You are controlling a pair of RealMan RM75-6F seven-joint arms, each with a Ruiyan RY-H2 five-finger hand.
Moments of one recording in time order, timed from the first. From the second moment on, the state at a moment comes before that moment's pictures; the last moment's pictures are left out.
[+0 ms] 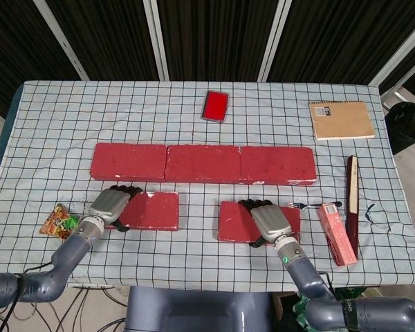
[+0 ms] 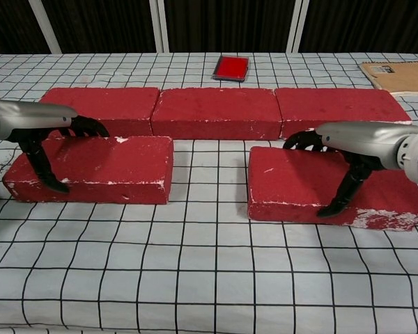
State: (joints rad) left arm -0.87 -1.29 0.00 -1.76 0.68 0.87 0.52; right arm 0.76 -1.44 0.07 -1.84 -0.76 1.07 -0.59
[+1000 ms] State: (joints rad) left arm -1.01 -1.08 -0.11 -1.78 0.58 0.80 0.52; right arm 0.80 -1.11 0.21 -1.88 -0.80 0.93 -0.44
